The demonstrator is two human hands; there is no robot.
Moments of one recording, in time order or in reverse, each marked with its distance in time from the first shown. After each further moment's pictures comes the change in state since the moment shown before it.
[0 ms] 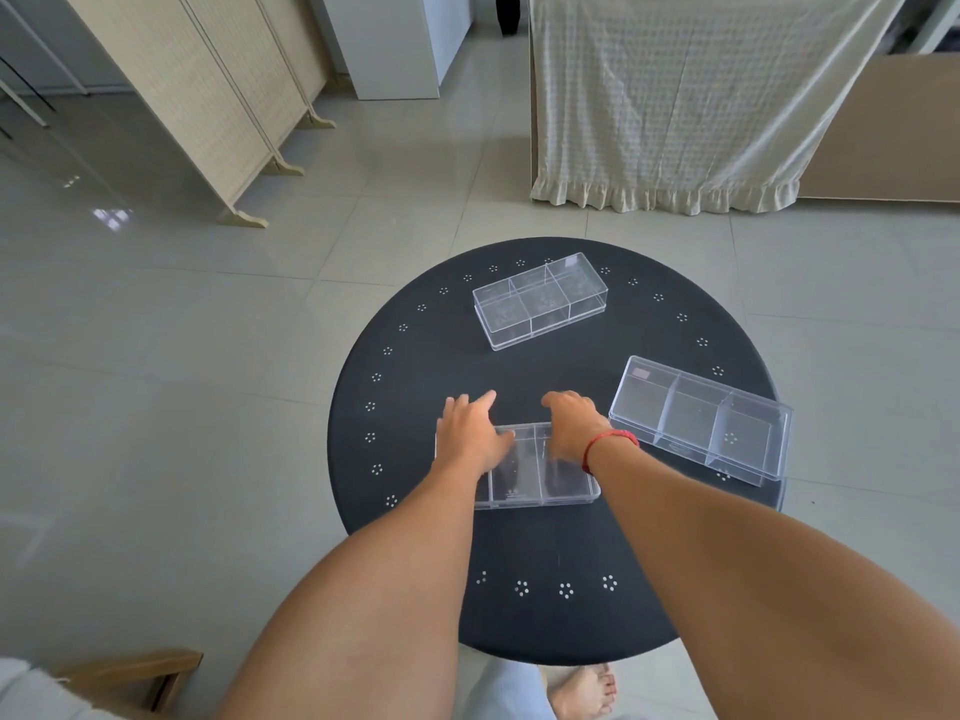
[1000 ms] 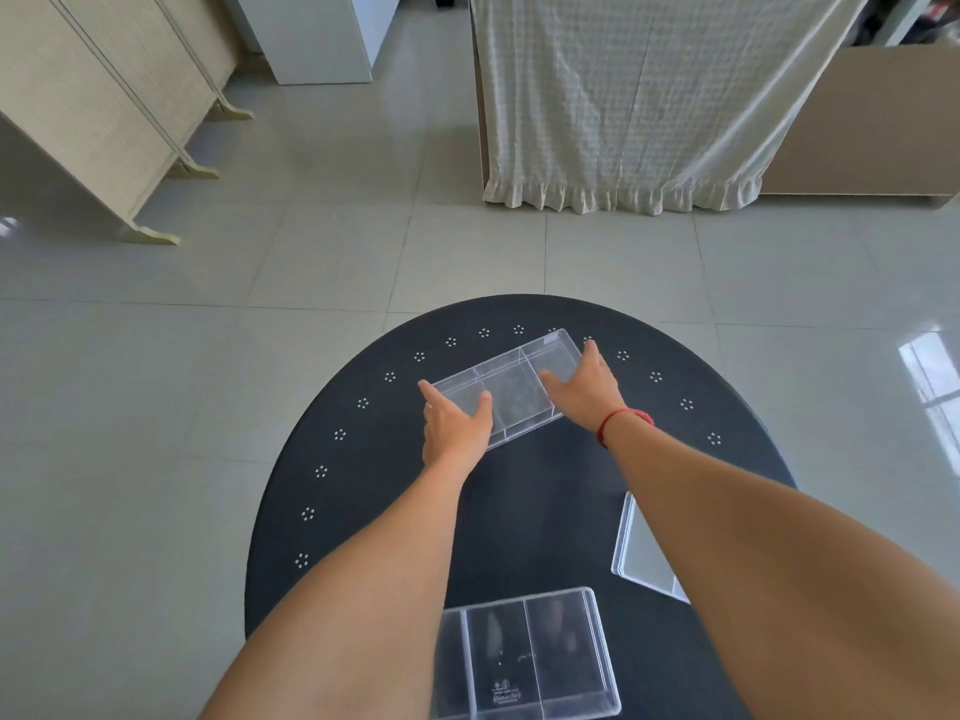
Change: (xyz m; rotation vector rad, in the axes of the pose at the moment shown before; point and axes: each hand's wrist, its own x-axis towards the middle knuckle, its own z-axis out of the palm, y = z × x) left_hand 0.205 0.067 -0.025 -0.461 0.028 -0.278; right_hand 0.186 0.023 -0.116 0.506 0.230 0.314
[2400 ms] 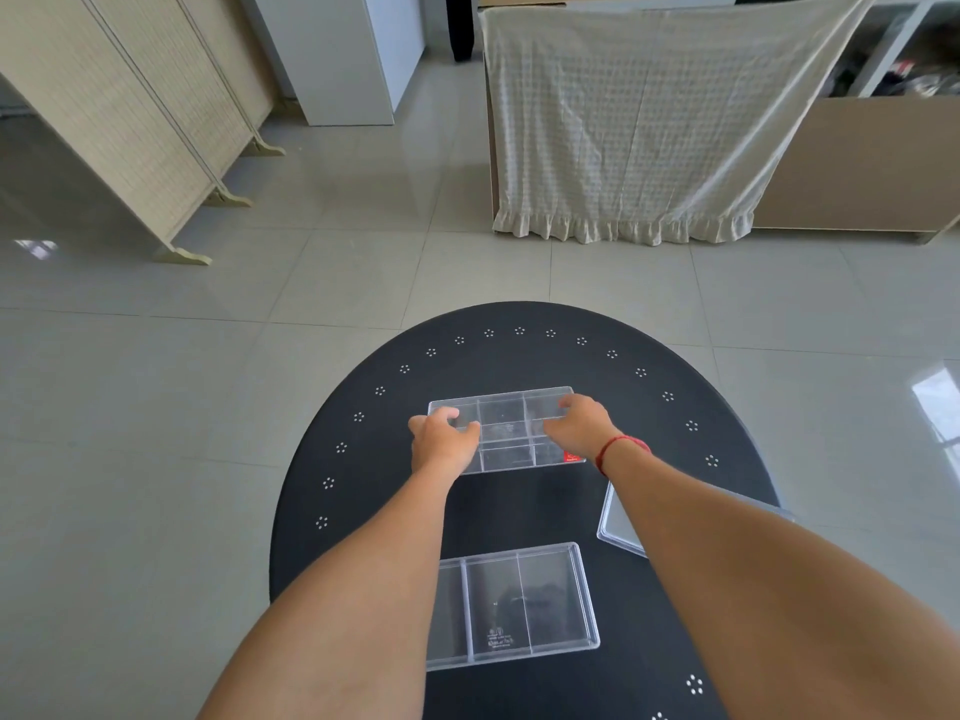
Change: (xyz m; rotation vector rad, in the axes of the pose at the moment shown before) left_hand -0.049 -0.034 -0.027 0.036 0.016 0.053; right_hand -0.076 0.024 0.000 -0.020 -0.154 -0.001
